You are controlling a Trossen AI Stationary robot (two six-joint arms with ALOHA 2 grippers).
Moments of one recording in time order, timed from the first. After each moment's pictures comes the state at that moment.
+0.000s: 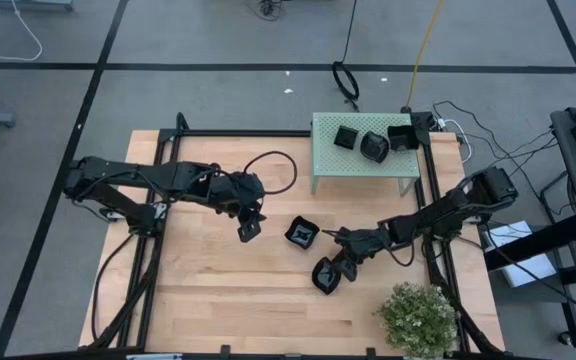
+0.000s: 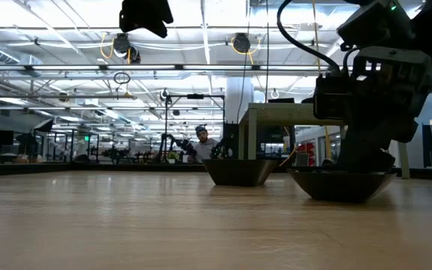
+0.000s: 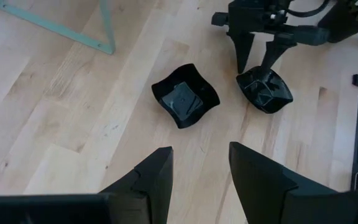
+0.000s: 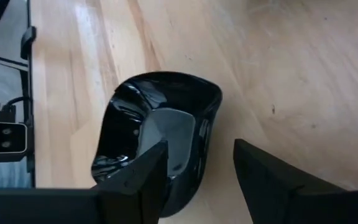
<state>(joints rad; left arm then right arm) -0.08 1.43 1.40 -0.87 -0.08 -0.45 0.28 1.55 0.46 0.36 -0.10 0.90</state>
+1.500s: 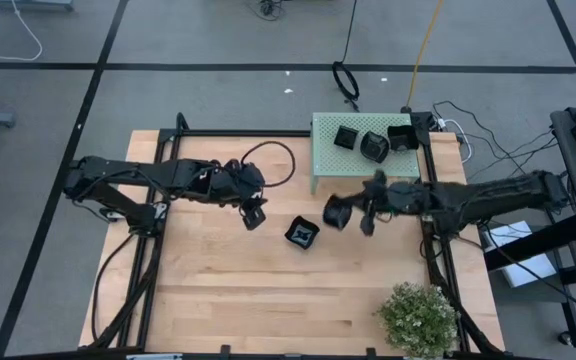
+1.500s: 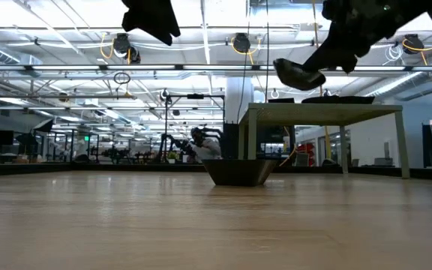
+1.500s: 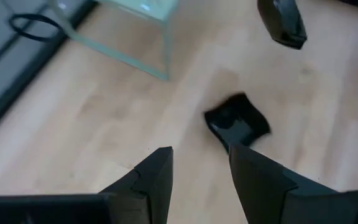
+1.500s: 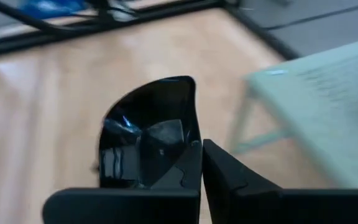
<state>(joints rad) -0.05 1.43 1.40 -0.86 -0.28 -0.42 0.08 0.90 0.60 -0.19 0.29 0.29</state>
